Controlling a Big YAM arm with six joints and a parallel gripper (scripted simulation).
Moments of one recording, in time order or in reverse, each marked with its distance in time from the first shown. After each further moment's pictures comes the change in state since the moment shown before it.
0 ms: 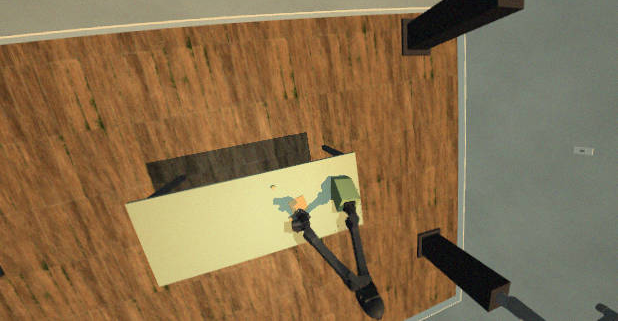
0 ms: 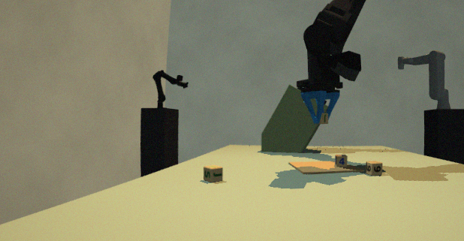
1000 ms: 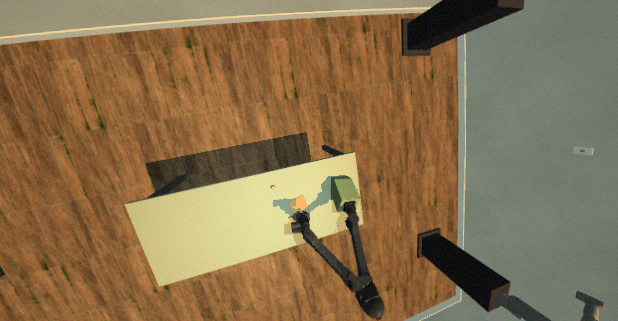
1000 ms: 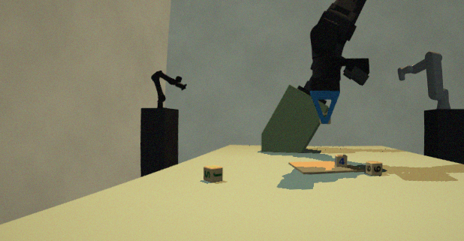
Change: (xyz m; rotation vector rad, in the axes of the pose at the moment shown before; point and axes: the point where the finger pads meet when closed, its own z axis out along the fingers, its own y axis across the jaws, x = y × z) arm -0.009 0.004 0.000 0.004 0.008 -0.751
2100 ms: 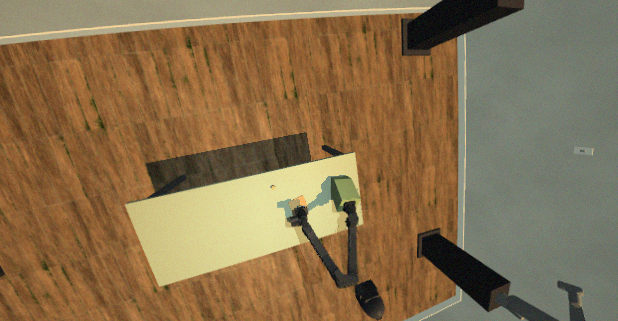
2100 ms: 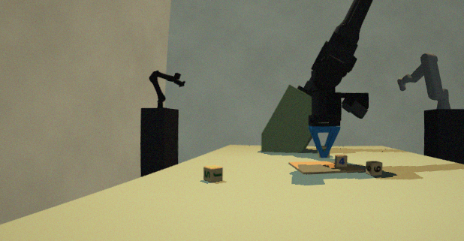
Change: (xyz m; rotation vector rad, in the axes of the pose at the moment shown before) arm 0.002 0.005 0.079 -0.019 -0.009 -0.126
